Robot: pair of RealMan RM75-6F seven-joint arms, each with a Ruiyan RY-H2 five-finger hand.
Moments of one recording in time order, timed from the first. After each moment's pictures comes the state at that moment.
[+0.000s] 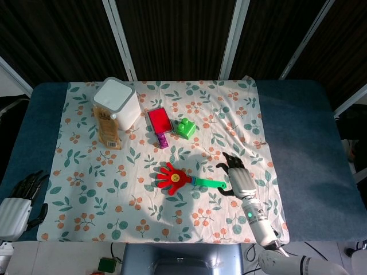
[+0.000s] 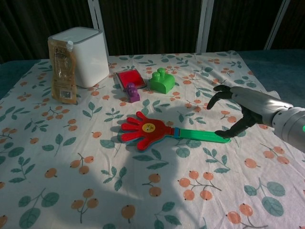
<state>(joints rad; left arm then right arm) -0.10 -1.09 0.02 -1.59 1.62 1.53 -0.02 0.49 -1.69 0.25 -1.56 -1.01 1.04 -0.43</state>
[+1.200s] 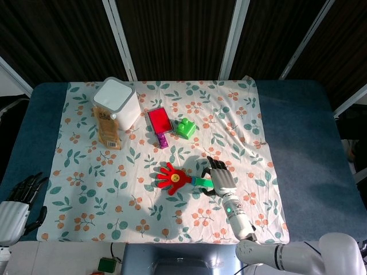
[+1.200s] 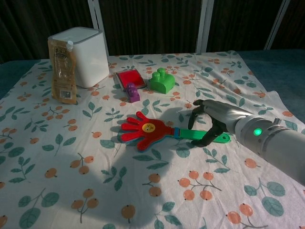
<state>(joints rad) -0.08 -1.08 0.03 -1.58 1.68 1.57 -0.05 0.65 -1.81 0.25 -1.47 -0.76 1.04 -0.54</state>
